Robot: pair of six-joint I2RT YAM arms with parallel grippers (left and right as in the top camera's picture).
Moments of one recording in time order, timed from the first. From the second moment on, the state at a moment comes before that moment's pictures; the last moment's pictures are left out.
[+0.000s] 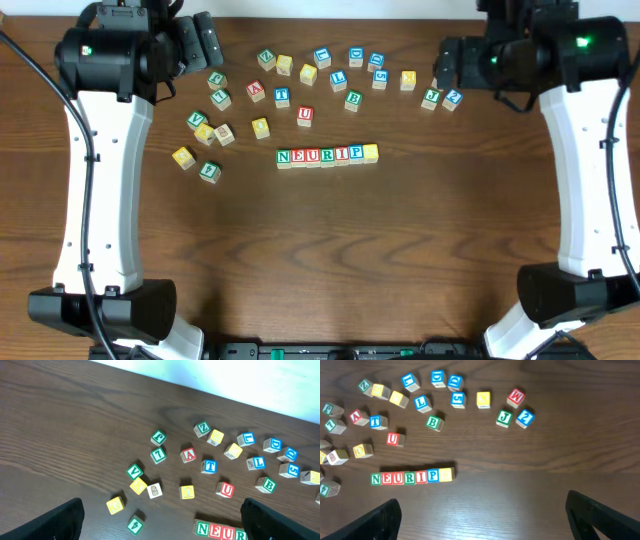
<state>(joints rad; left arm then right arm) -0.07 1.74 2.06 -1.18 -0.11 -0.30 0.14 1.82 2.18 -1.37 -0.06 0.18</state>
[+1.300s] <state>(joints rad) -0.07 1.74 2.06 -1.18 -0.11 -0.30 0.09 1.72 2.10 -1.18 0.02 0.03</state>
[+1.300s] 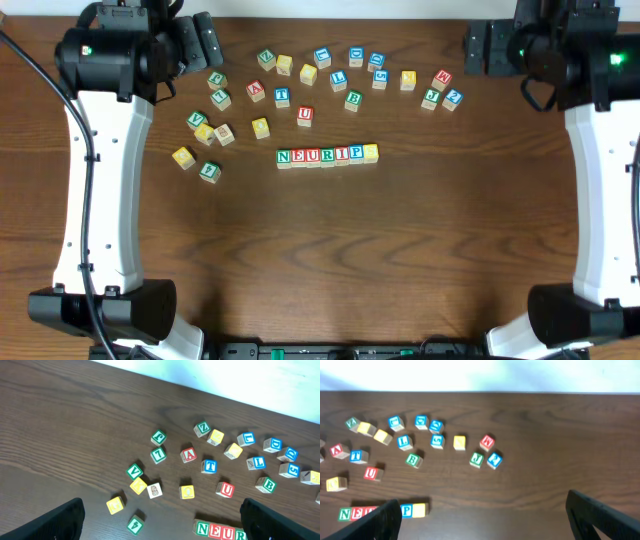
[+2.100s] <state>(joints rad) -0.07 1.74 2.06 -1.18 -0.11 -0.30 -0.02 0.69 0.83 -0.44 0.00 -0.03</state>
